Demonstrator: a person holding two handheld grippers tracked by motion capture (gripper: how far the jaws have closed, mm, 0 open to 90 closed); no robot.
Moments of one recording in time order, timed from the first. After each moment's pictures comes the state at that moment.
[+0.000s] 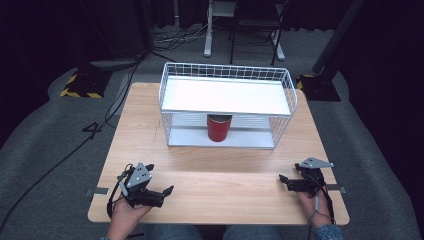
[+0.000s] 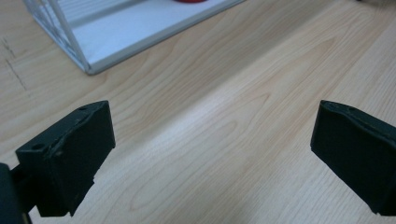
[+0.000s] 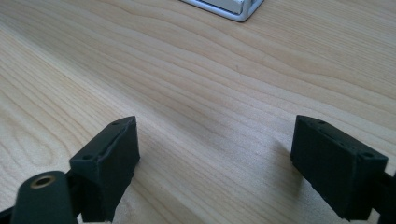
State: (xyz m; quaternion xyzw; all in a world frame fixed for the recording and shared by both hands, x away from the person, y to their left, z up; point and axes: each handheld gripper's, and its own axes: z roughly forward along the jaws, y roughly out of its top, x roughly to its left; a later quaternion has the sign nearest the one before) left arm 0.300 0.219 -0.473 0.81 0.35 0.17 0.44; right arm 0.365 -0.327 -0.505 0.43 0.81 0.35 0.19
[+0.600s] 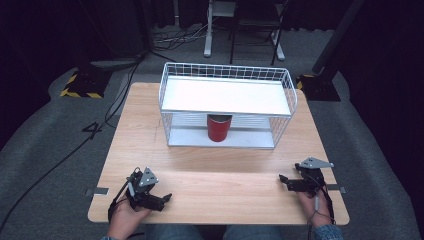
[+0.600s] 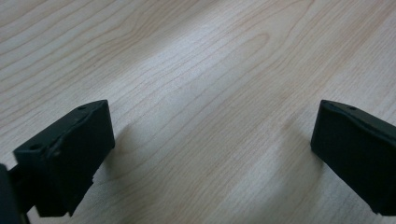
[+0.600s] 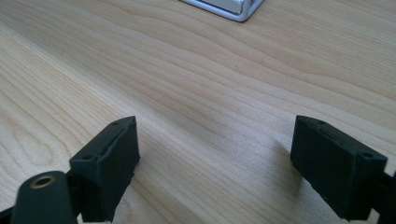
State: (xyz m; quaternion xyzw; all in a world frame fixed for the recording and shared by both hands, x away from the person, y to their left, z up) left arm 0.310 0.213 -0.507 0.86 0.37 0.13 0.33; right arm 0.365 -0.327 -0.505 0.43 0.81 0.35 0.19
